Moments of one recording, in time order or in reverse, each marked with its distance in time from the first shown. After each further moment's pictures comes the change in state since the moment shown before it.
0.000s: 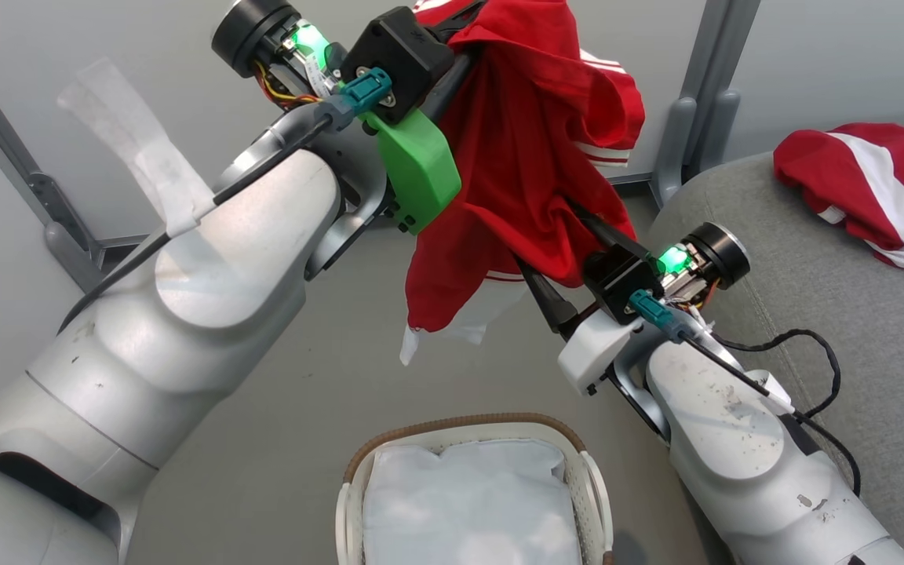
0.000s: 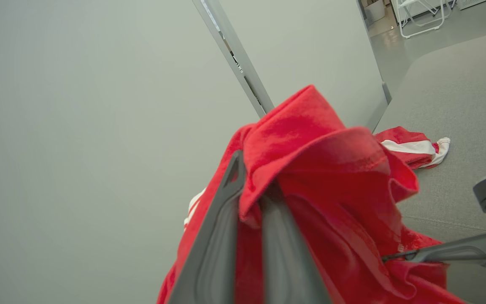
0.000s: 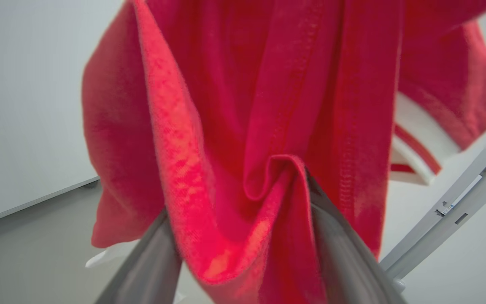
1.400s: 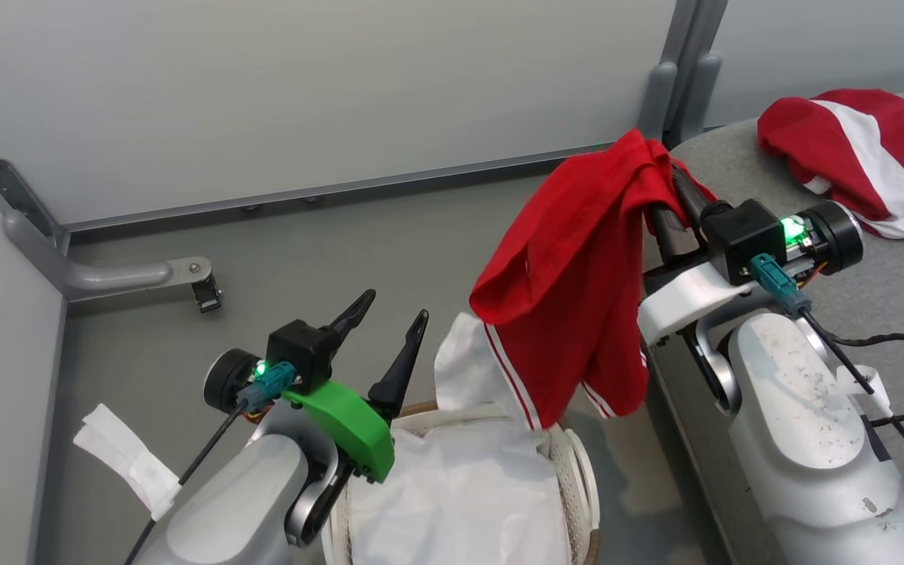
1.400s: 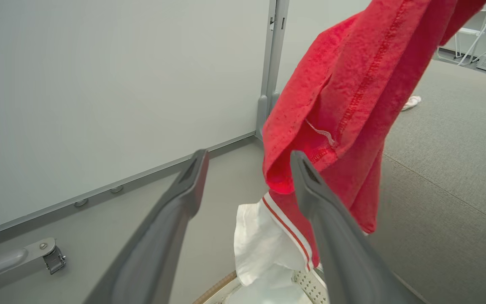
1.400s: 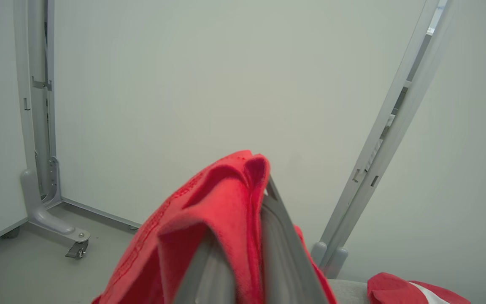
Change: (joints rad) left arm 0.617 0.021 0.139 0.020 -0.144 0.052 -0.196; right arm 0.066 0.000 -0.276 -0.163 -0.036 0.000 0.000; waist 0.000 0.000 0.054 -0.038
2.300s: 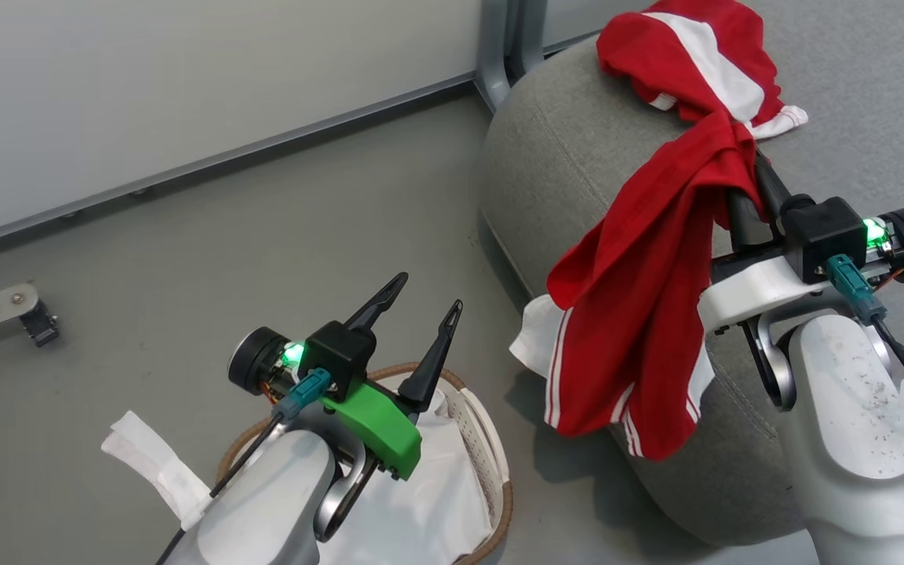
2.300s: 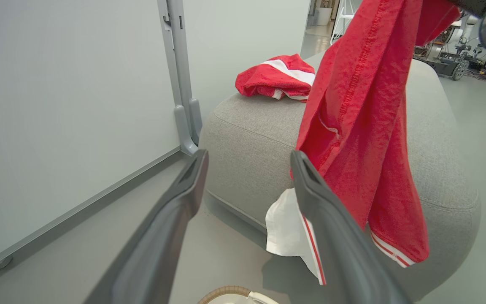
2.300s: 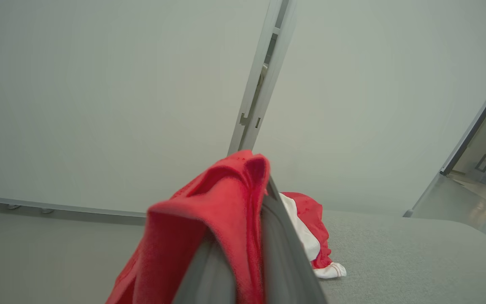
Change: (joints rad) left arm 0.056 -0.086 0.135 -0.054 0.258 -0.063 -0.002; right arm 0.052 -0.021 -0.145 -0.091 -0.047 0.000 0.000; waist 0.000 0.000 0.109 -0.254
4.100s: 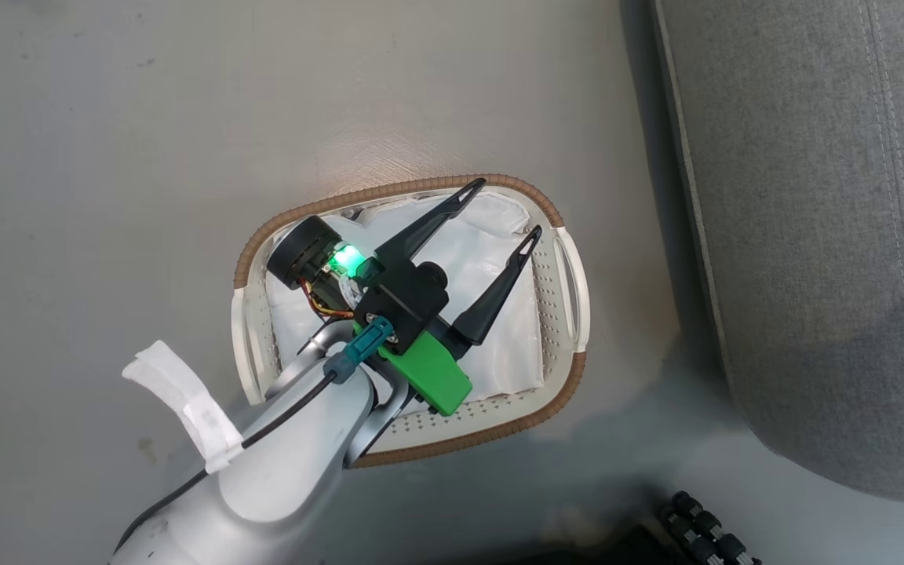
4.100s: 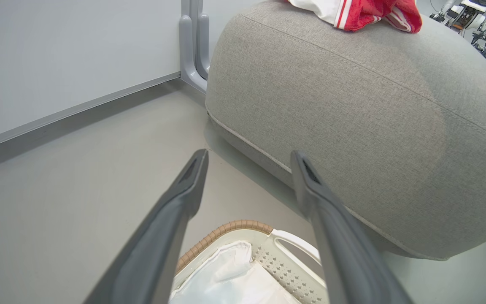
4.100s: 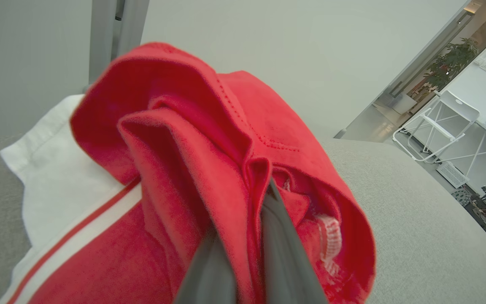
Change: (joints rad) left arm -0.186 -0.002 -0.089 -0.133 0.132 -0.015 0.021; right arm -0.500 -0.347 -0.508 0.456 -0.073 0.000 0.002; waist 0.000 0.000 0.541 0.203
